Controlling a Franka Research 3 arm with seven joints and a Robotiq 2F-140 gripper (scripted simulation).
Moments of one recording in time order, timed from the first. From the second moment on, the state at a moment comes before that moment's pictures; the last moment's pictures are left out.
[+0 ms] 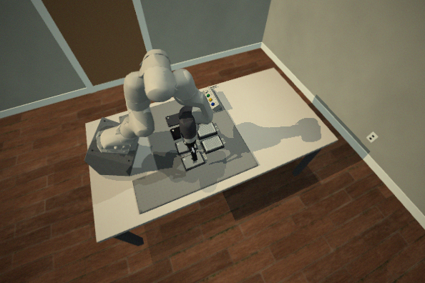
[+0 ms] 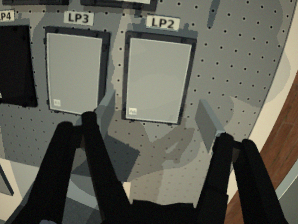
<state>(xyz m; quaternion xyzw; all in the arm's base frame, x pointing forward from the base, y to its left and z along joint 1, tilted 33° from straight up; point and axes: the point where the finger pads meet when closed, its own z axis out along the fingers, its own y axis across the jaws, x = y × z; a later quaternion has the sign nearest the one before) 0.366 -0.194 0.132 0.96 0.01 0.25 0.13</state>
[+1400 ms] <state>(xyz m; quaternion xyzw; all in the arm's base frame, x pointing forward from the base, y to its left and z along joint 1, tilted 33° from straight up) 0.384 -0.208 0.098 0.96 -0.03 0.25 0.12</state>
